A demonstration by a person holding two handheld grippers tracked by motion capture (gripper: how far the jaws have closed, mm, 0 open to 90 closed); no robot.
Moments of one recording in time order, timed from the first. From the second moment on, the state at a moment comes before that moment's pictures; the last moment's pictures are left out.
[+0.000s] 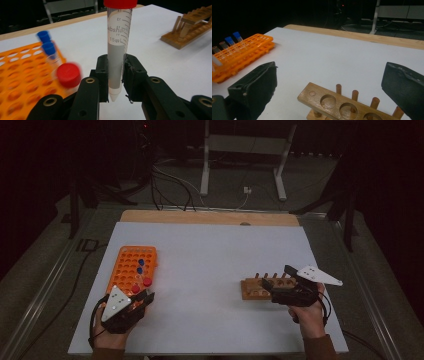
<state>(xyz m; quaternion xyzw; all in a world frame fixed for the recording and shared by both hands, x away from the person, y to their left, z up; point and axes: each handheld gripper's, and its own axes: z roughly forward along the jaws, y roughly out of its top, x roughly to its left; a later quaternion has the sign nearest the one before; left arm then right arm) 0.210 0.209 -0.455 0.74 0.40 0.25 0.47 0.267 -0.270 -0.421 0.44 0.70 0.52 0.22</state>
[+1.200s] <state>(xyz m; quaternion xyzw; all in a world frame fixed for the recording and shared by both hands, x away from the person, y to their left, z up) 0.206 0.242 -0.484 0.77 0.45 0.22 0.40 0.262 -0.284 -0.427 0.44 0.70 0.51 0.23</state>
